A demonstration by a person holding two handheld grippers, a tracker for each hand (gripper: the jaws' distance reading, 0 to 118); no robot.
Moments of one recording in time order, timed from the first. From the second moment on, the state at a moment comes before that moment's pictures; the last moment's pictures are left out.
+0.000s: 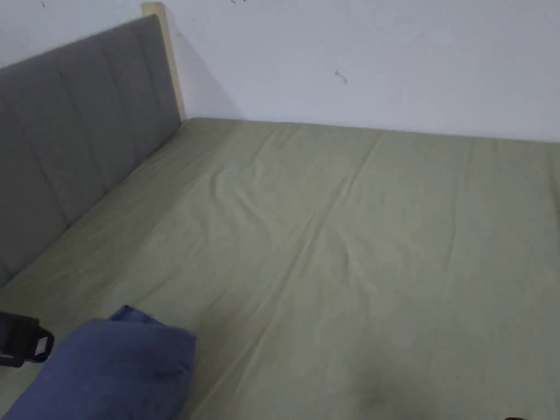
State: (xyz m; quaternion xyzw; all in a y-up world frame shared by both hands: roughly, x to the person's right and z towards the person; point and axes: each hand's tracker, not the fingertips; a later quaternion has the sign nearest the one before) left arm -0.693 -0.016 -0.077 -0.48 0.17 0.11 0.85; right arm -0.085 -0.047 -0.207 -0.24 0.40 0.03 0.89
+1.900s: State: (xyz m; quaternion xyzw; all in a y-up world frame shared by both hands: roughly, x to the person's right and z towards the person) left arm -0.259 0.113 -0.075 -0.04 0.19 -0.06 0.98; right arm 0.122 0.111 -0.205 -0.04 0.09 -0.03 0.99
